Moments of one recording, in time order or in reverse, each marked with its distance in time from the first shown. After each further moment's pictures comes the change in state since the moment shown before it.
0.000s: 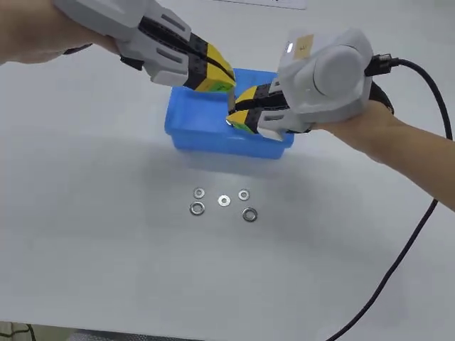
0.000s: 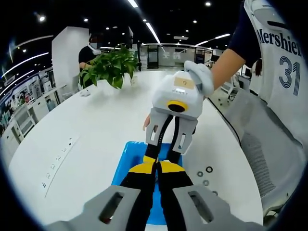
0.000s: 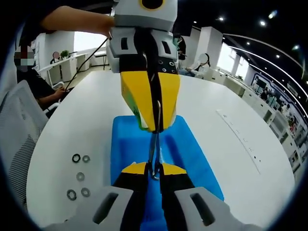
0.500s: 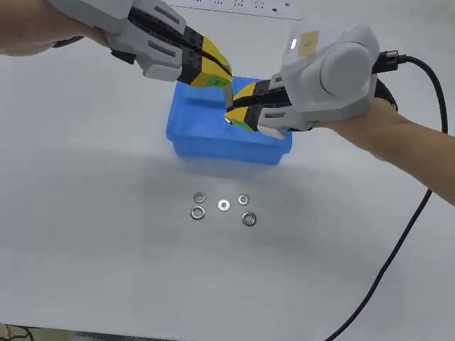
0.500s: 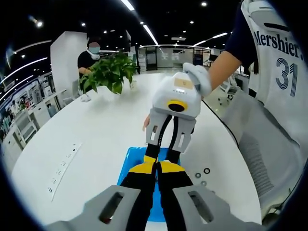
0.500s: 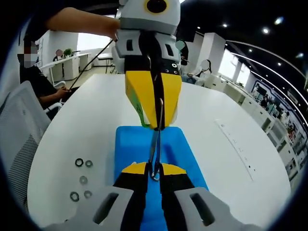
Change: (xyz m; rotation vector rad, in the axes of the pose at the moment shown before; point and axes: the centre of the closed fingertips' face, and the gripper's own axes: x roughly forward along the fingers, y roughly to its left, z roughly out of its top) left arm -0.009 0.000 0.012 0.028 -0.007 0.006; right arm -0.008 -0.002 0.015 -0.036 -0.028 -0.004
